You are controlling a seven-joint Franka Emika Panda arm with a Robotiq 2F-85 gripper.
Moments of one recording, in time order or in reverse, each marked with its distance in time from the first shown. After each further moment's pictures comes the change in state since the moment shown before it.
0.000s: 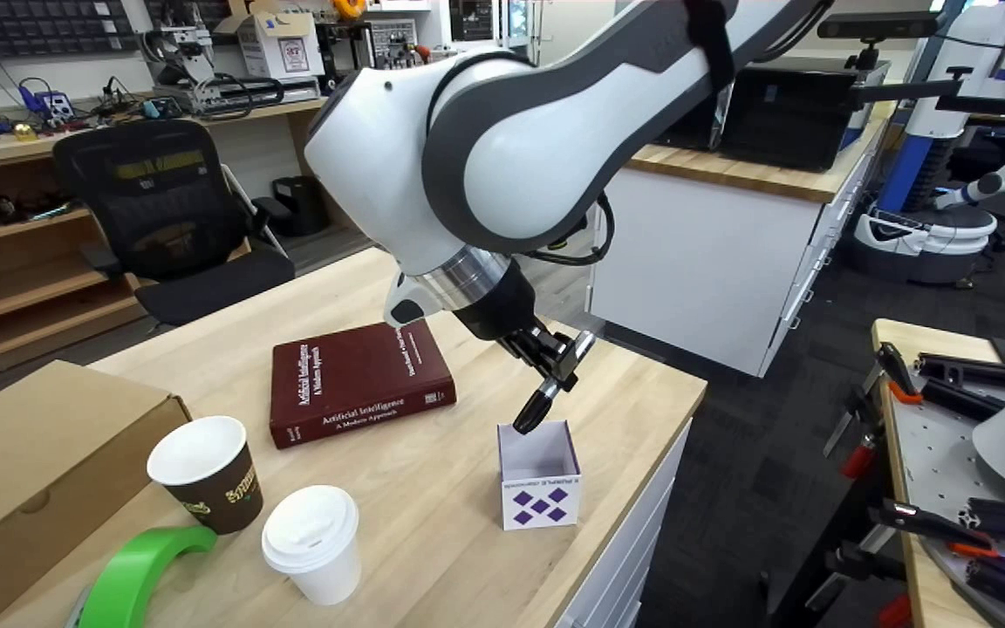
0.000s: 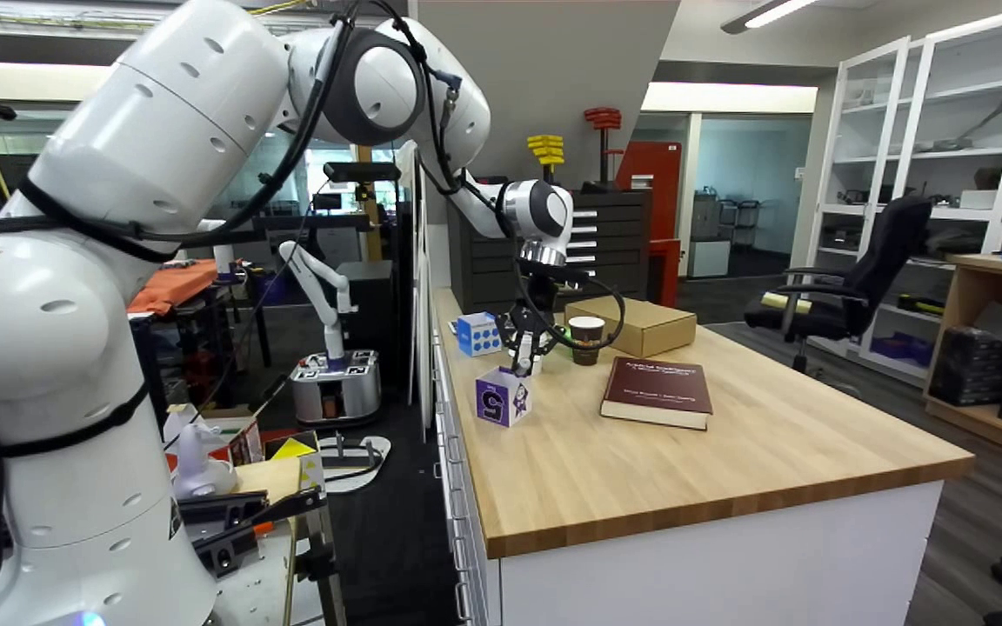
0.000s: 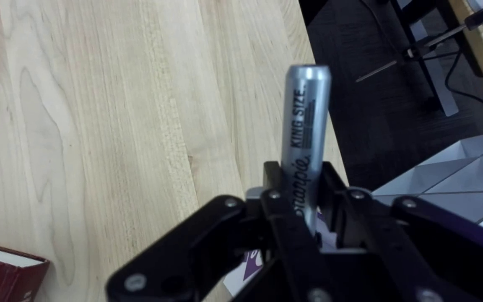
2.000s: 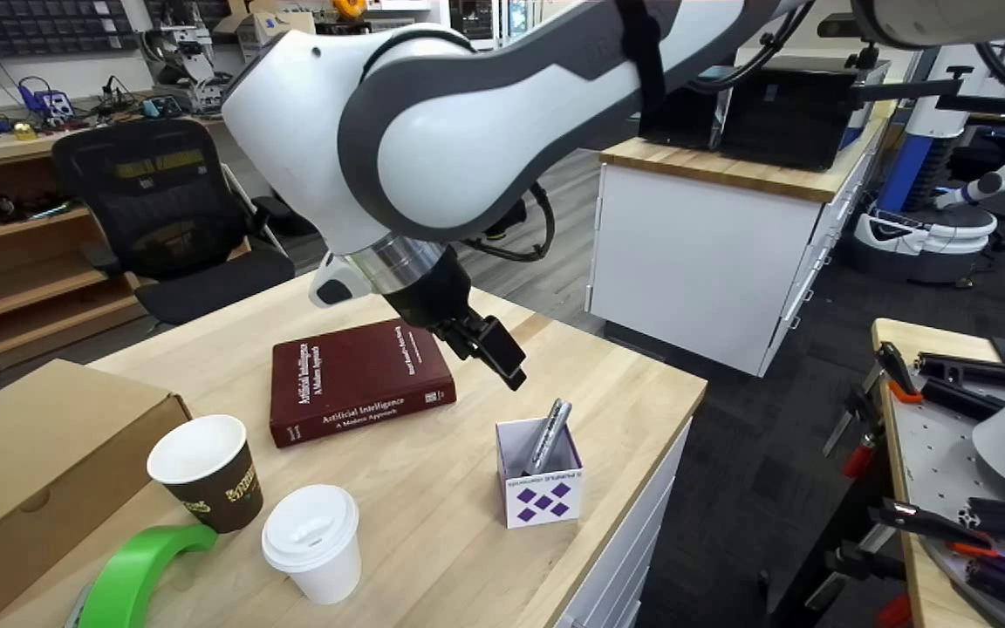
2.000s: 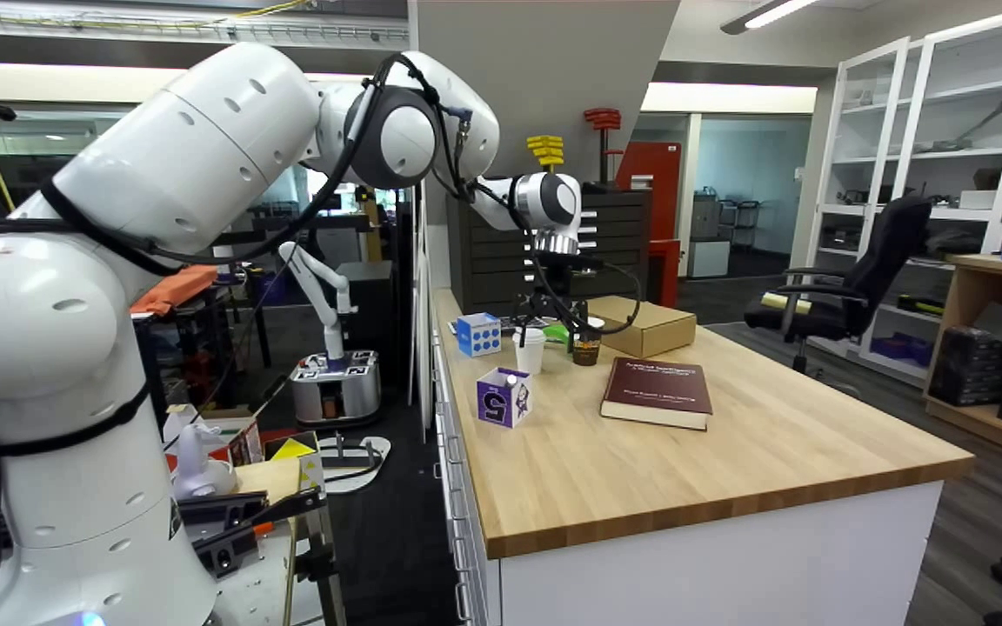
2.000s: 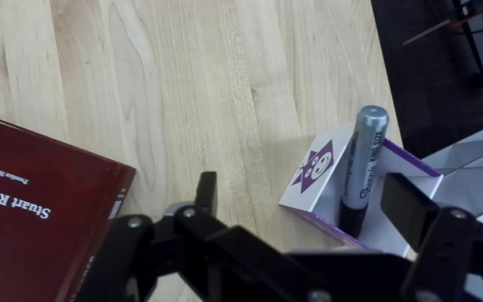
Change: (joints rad) arm 0.039 0.144 -0.001 0.293 -0.047 -0.033 -0.028
